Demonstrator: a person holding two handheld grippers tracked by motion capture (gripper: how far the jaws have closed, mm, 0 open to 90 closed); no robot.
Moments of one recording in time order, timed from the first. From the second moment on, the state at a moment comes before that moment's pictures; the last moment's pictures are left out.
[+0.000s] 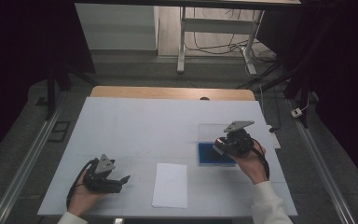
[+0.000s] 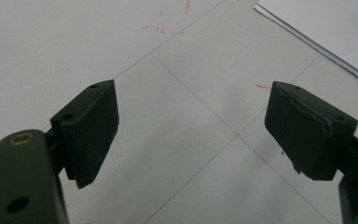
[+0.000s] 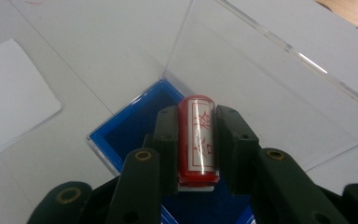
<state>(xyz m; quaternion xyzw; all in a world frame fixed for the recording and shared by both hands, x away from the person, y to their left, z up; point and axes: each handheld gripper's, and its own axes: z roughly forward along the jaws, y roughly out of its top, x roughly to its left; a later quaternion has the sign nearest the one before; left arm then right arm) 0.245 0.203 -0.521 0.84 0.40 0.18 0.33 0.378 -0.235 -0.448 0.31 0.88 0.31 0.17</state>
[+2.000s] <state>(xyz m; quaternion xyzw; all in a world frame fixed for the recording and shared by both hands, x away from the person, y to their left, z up) 0.245 0.202 -0.523 0.84 0.40 0.17 0.32 0.389 -0.229 -0.468 0.32 0.90 0.25 0.16</state>
